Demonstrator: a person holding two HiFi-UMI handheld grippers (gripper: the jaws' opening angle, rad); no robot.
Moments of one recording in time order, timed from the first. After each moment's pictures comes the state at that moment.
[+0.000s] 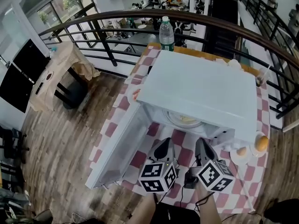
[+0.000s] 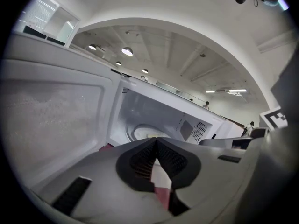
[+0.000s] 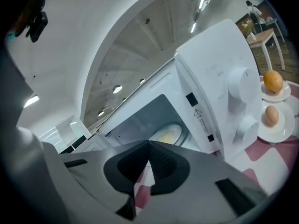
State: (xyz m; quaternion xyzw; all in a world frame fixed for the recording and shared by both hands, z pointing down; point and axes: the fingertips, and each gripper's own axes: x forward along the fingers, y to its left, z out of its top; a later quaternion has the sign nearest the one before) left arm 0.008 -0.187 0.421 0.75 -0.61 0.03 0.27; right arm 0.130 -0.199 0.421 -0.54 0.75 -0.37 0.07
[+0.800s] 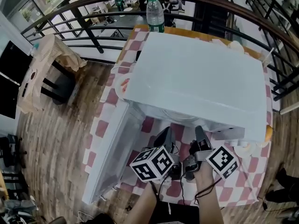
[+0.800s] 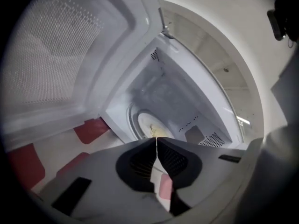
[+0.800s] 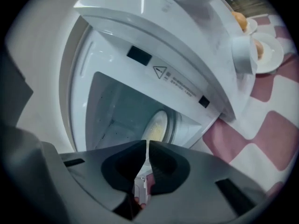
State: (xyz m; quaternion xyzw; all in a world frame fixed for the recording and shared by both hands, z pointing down) left arm 0.009 -0.234 0.480 0.70 -0.56 -0.05 0.45; right arm 0.128 -0.236 0.478 -0.54 0.60 -0.56 0.18
